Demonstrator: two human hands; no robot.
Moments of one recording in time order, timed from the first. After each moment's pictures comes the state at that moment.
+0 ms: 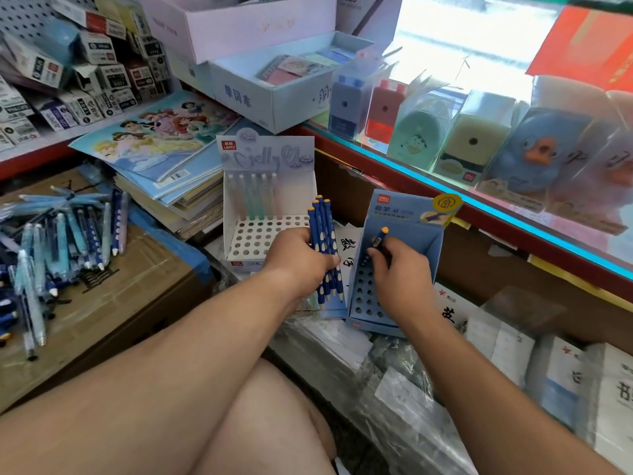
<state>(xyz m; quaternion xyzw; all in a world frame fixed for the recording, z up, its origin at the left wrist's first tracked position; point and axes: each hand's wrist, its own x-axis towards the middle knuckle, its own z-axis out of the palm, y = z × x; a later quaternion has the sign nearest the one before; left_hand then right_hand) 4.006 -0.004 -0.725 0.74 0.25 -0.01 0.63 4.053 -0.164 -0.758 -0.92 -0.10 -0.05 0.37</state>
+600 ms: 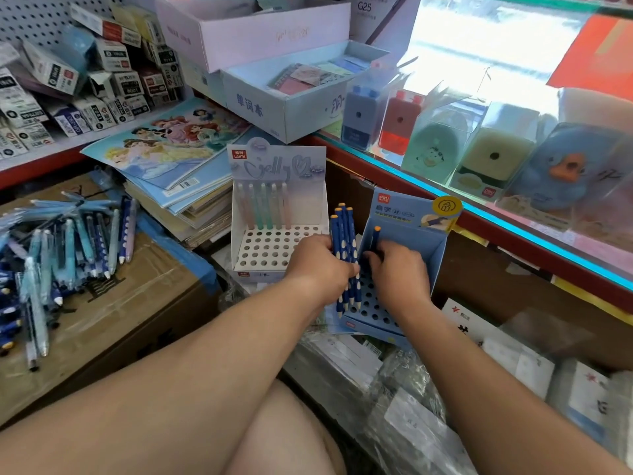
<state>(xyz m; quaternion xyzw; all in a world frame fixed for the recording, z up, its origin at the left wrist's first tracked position) 4.023 -0.012 -0.723 0.74 0.25 -0.02 0.62 4.091 -0.137 -0.764 -0.96 -0.09 0.01 0.25</state>
